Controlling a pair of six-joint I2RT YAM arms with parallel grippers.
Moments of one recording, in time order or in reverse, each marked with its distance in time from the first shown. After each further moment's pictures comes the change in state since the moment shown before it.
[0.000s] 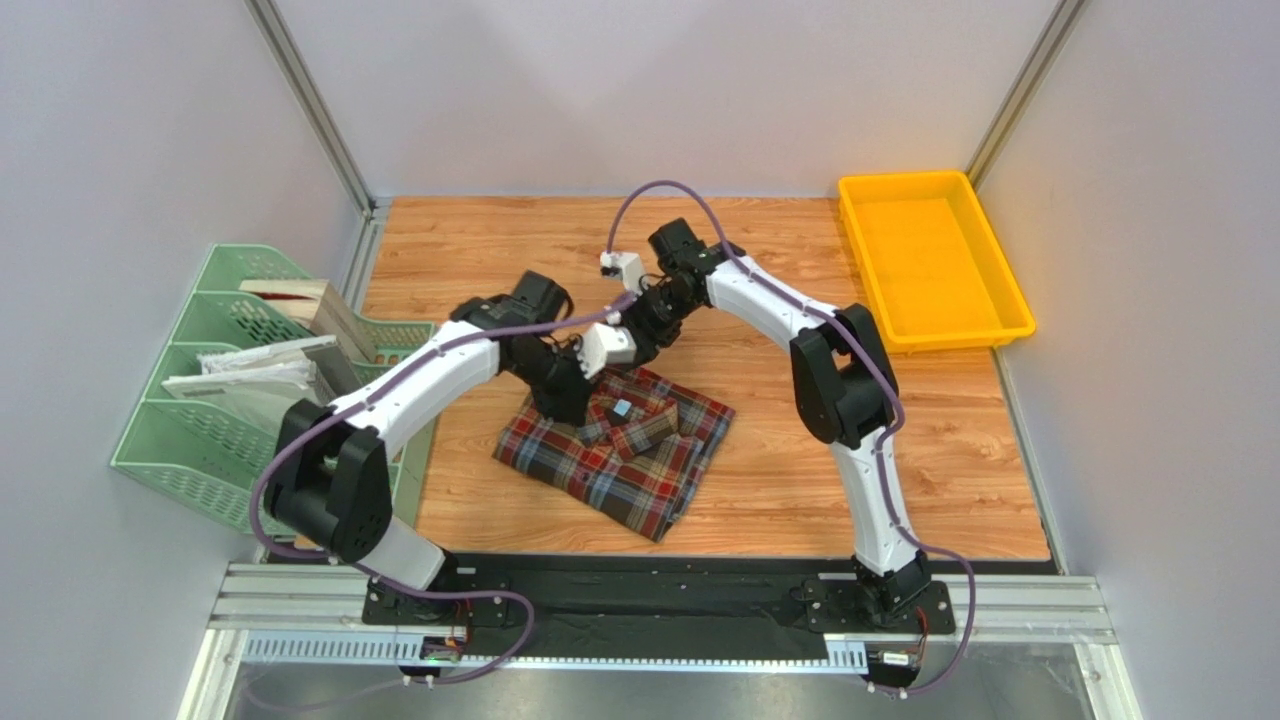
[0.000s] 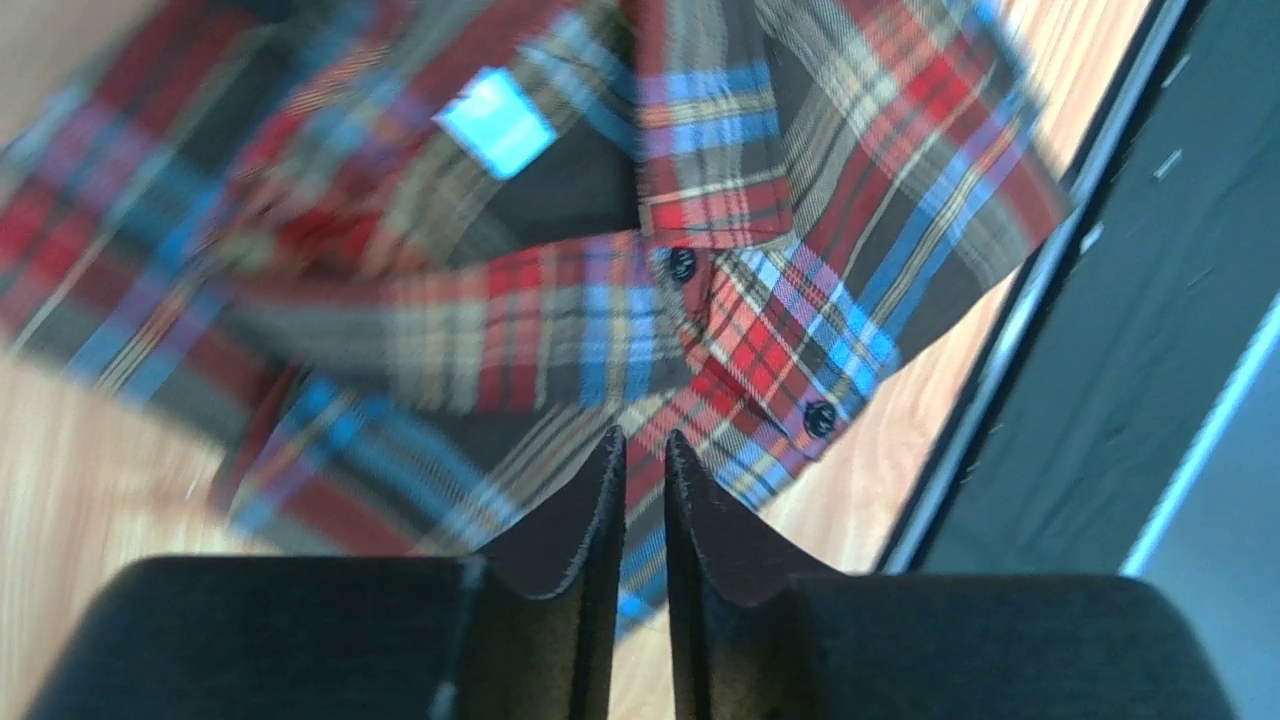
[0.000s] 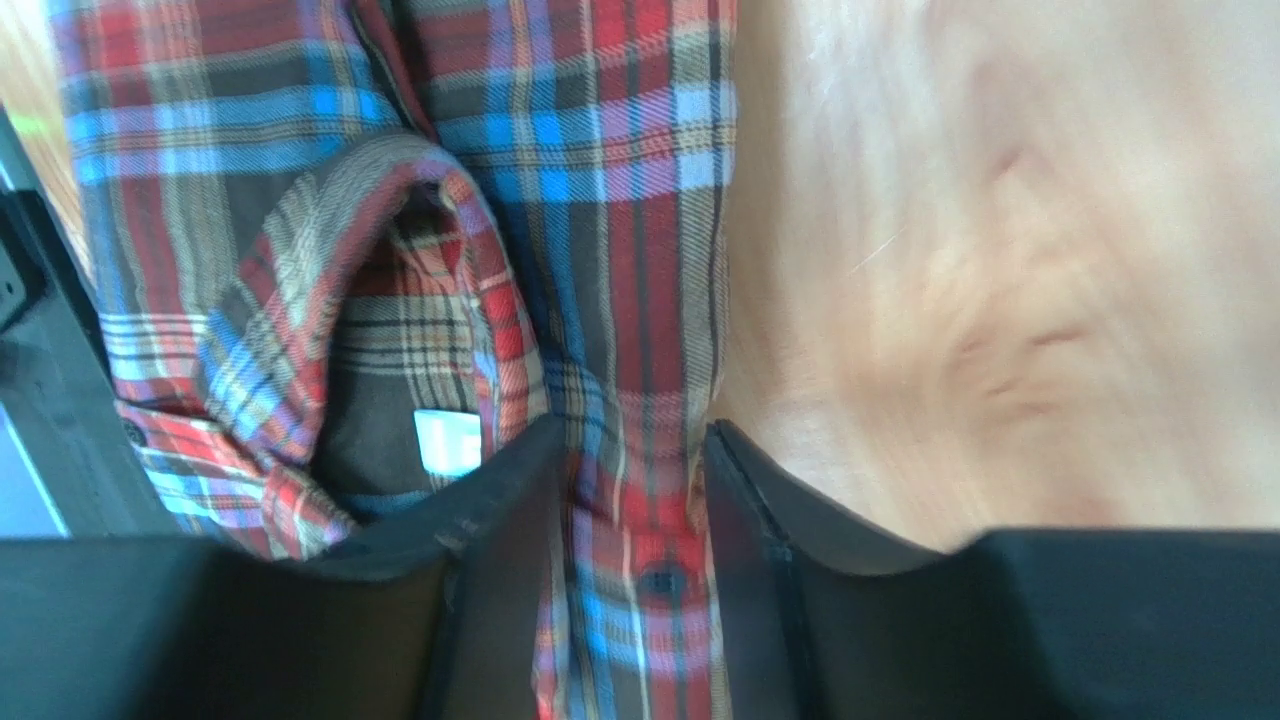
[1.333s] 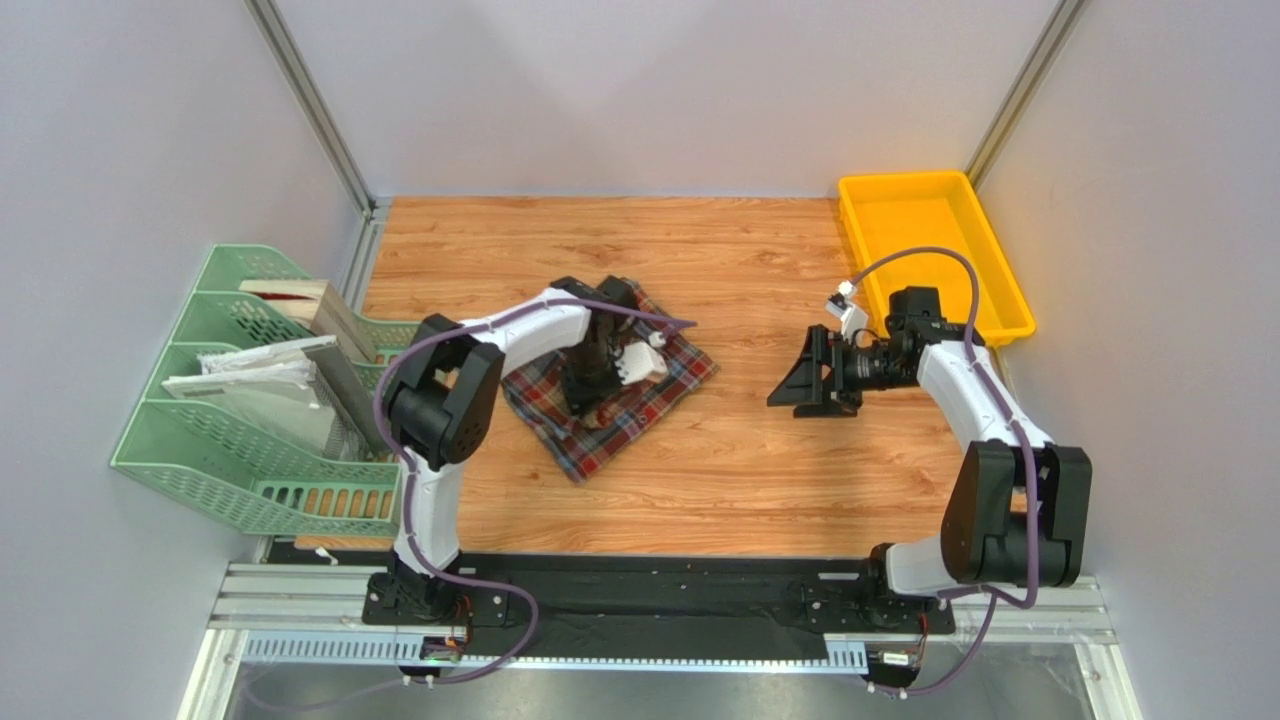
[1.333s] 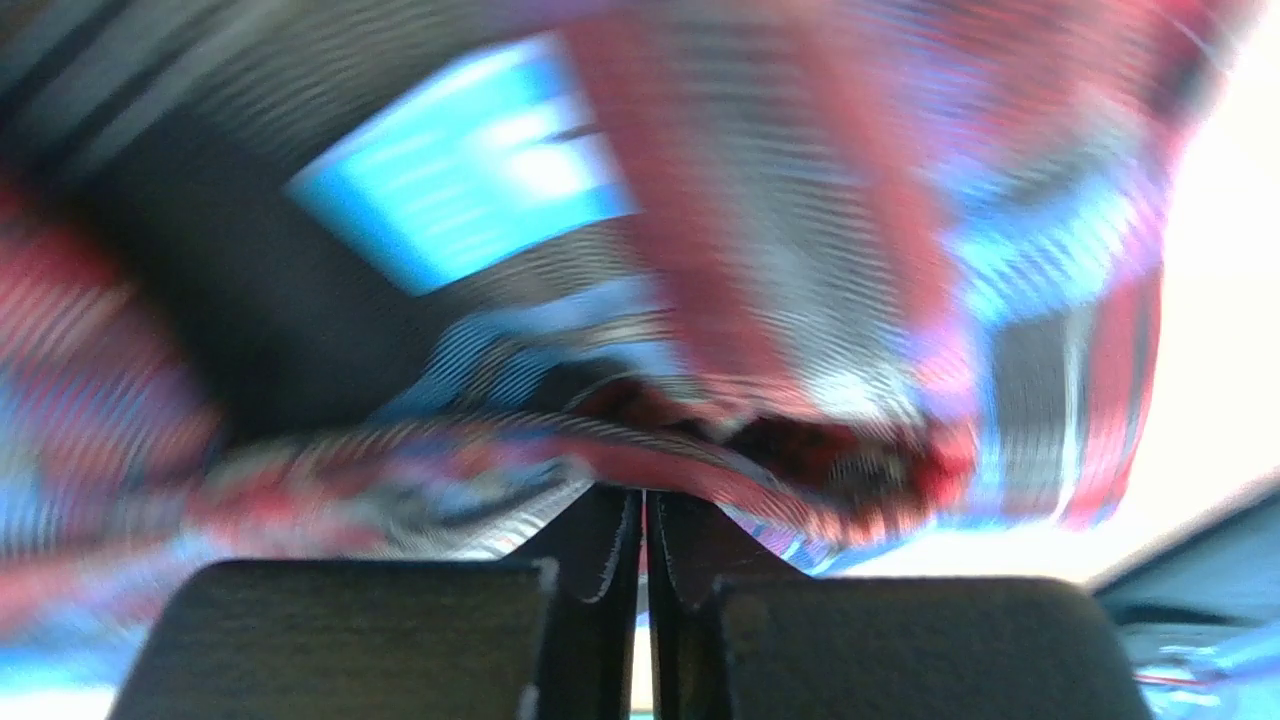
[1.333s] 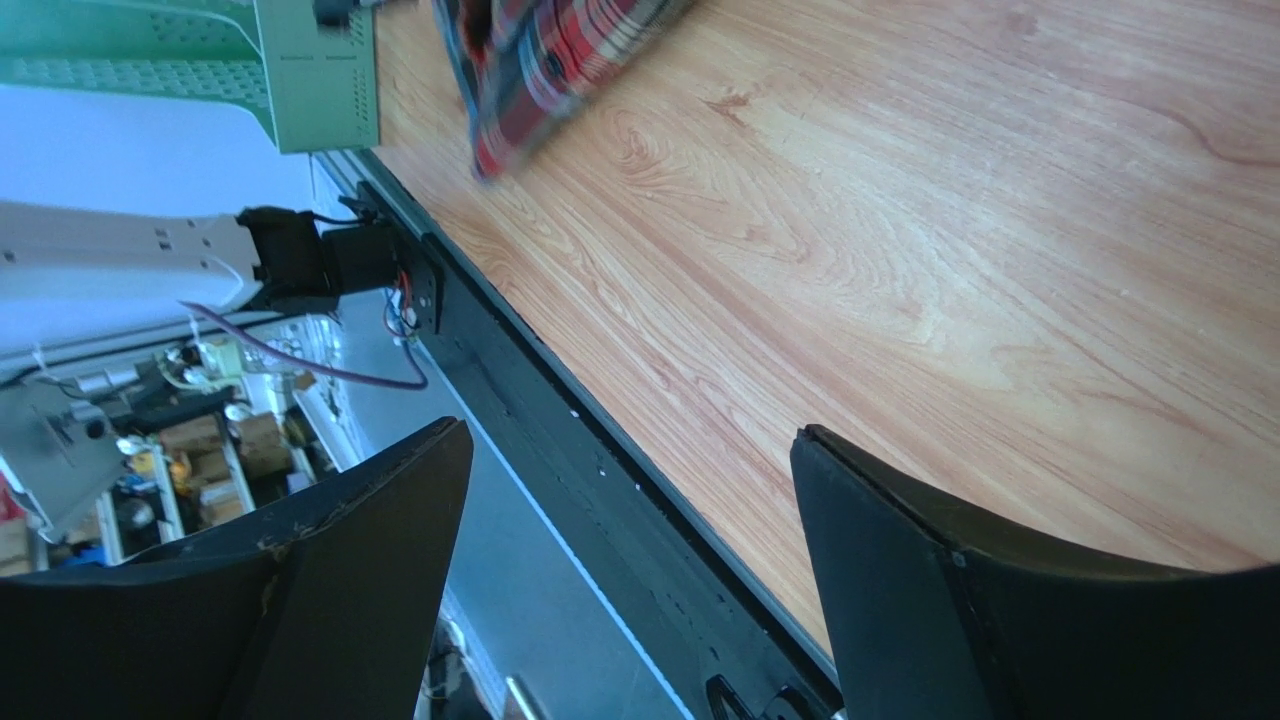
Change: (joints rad) left arm -0.136 0.537 0.322 -0.136 -0.458 0.110; right arm -0.624 -0.838 -0.881 -0.090 -0.338 0.215
